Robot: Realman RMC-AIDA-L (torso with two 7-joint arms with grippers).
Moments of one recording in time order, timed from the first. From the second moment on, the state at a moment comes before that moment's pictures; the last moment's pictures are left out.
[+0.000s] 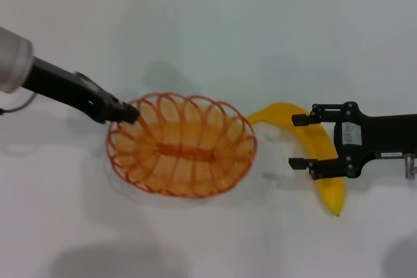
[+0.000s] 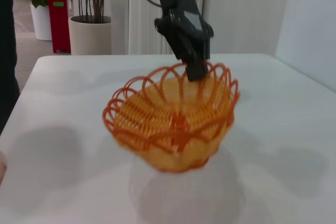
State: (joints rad) left arm -0.73 -2.04 0.90 1.06 2.43 1.70 -2.13; right arm 0.53 2.02 -0.56 -0.55 -2.23 -1.65 0.91
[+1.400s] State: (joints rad) left arm -0.87 -2.04 0.98 0.71 2.50 1.46 -2.29; right arm 0.54 2.02 -0.56 -0.55 -2.22 -1.65 0.91
